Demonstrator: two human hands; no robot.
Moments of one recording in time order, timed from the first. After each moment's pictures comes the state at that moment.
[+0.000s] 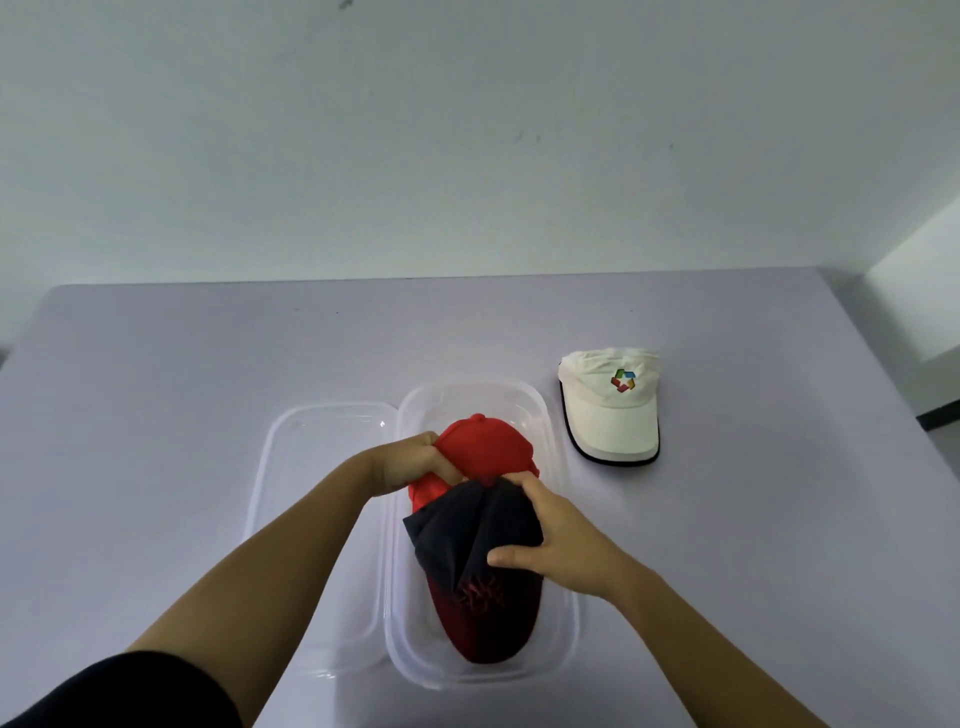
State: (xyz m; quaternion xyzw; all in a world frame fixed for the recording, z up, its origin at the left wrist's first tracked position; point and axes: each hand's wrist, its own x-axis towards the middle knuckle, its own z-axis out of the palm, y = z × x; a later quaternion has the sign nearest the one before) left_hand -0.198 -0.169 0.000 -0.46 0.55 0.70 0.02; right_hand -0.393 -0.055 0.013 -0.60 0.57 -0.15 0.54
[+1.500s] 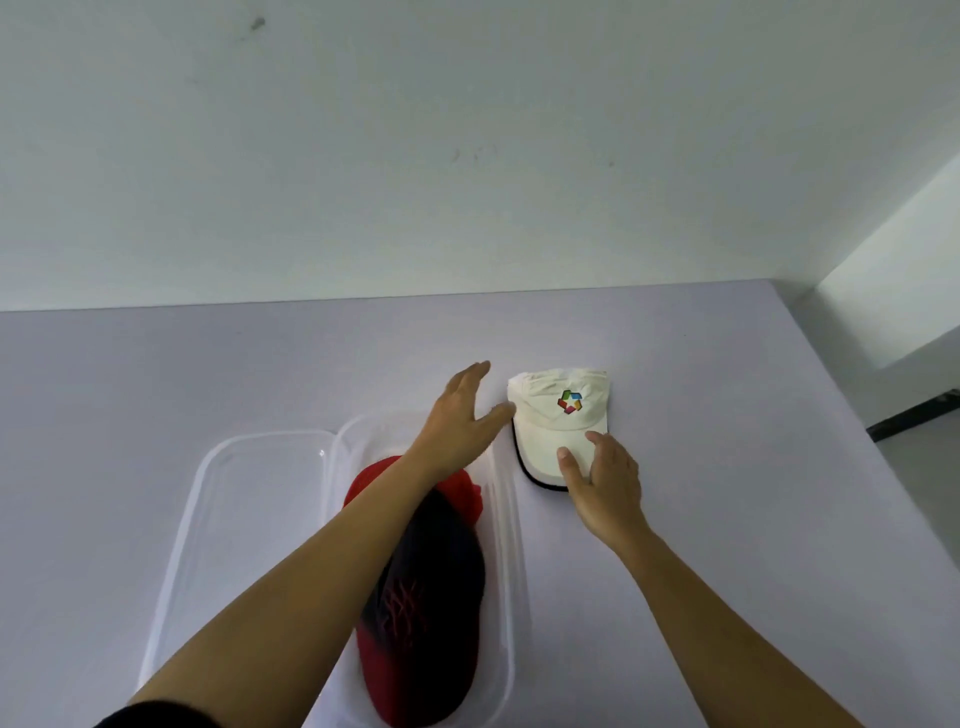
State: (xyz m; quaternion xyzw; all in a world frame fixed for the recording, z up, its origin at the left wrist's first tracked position) left_hand -0.330 -0.188 0.019 -0.55 0.67 0.45 -0.20; right_hand -0.510 -0.109 -0.040 -0.50 0.81 -0.19 0.26
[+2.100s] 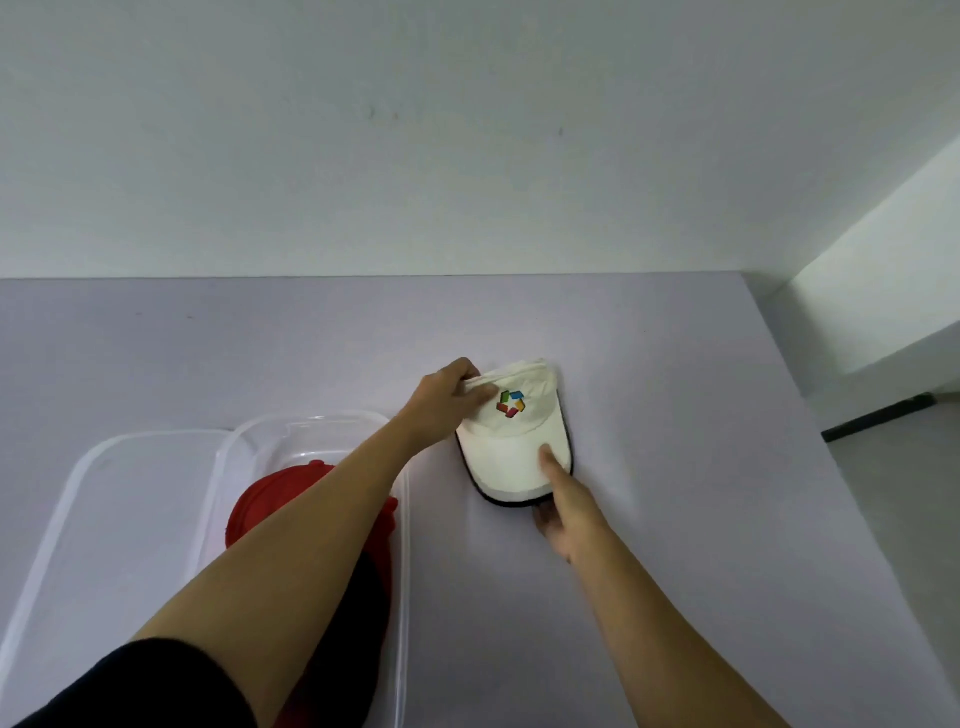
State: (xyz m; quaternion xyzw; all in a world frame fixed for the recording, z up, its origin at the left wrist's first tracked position) left_hand -0.413 -0.240 -0.025 -0.55 0.64 0.51 -0.16; right_hand -0.564 -0.131 -0.065 0.03 0.67 -0.43 0.61
